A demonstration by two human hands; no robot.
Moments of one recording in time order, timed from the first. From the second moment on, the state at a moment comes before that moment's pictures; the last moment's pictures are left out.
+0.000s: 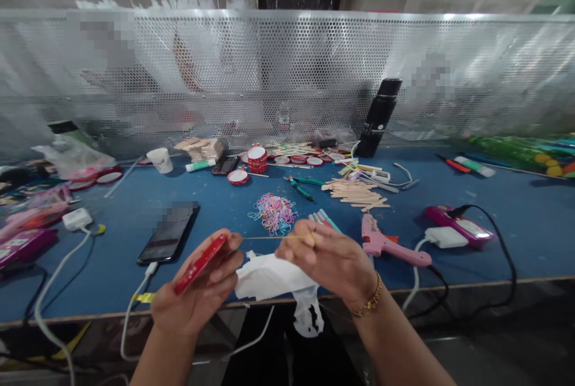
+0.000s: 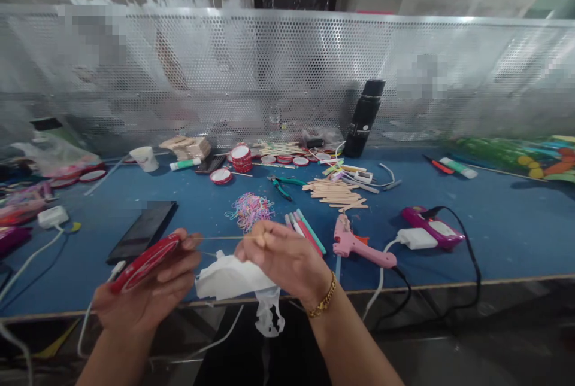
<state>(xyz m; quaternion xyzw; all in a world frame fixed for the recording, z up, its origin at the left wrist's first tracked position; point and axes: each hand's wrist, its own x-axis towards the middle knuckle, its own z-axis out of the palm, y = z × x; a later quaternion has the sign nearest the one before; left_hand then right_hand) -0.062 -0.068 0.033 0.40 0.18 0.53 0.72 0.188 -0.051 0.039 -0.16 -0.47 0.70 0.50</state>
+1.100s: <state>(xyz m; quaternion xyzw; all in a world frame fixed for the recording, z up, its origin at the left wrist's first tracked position) -0.015 -0.066 0.032 0.51 0.46 0.51 0.52 0.178 -0.061 0.033 -0.41 -0.80 0.09 0.43</state>
